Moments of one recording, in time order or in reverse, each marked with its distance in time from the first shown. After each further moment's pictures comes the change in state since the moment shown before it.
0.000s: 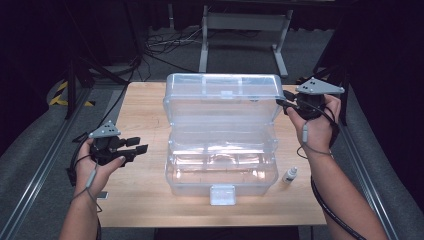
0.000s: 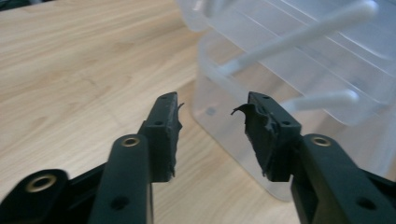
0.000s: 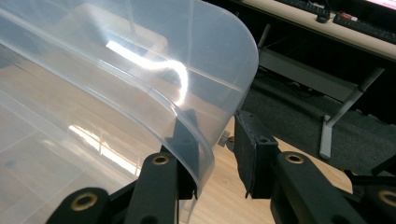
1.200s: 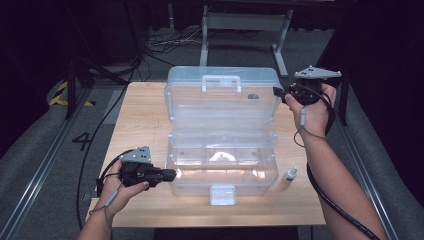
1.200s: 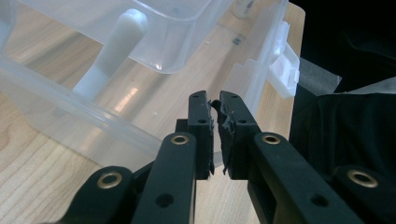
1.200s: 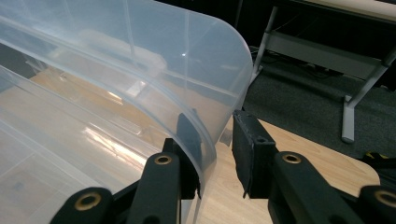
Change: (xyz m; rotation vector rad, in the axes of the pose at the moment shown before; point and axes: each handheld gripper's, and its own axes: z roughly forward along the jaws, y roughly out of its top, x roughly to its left) left arm -0.054 -0.018 0.042 0.083 -0.368 0.152; right arm -0.021 0.013 0.027 0.040 0.039 0.115
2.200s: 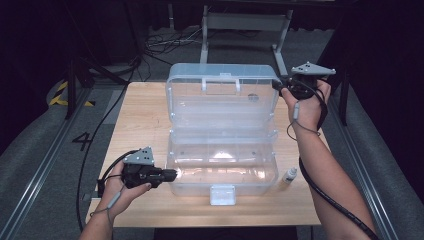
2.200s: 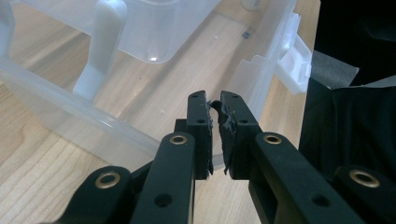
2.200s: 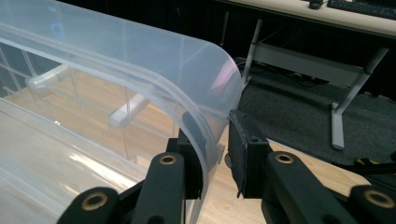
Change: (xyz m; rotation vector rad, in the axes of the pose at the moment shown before) left arm -0.007 0.002 0.003 0.021 0.056 0.027; right arm -0.007 0.003 0.022 -0.051 -0.047 0.024
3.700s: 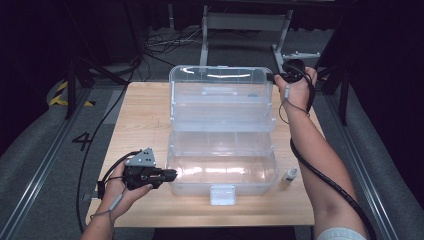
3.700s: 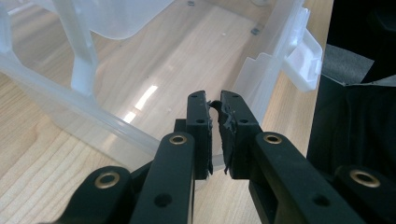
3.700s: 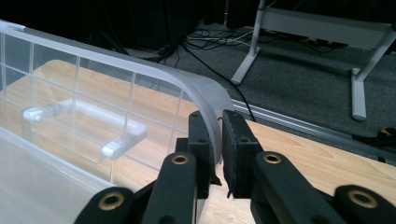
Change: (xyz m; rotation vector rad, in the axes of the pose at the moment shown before) left arm -0.005 0.001 0.001 0.014 0.042 0.018; right arm -0.031 0.009 0.069 0.119 0.031 0.093
